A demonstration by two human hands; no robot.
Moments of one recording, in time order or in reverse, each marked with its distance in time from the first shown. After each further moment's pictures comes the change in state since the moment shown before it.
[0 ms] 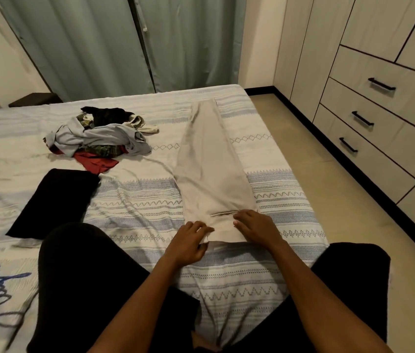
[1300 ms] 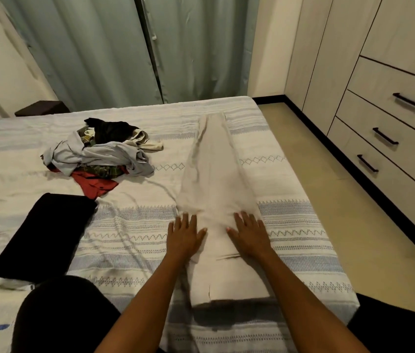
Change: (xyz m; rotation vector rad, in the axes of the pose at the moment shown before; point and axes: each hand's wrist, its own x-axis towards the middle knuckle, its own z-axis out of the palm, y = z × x) left_hand 0.109 -0.074 -0.004 0.169 -0.297 -0.625; right_hand 0.113 -0.008 0.018 -0.116 -0.077 0.135
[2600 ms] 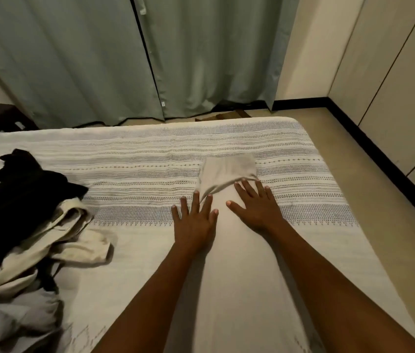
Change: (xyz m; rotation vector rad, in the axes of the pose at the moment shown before) left_hand 0.626 0.003 -0.045 -0.123 0.109 -0.062; right_hand 0.680 0.076 -0.045 0.009 0.008 -0.122
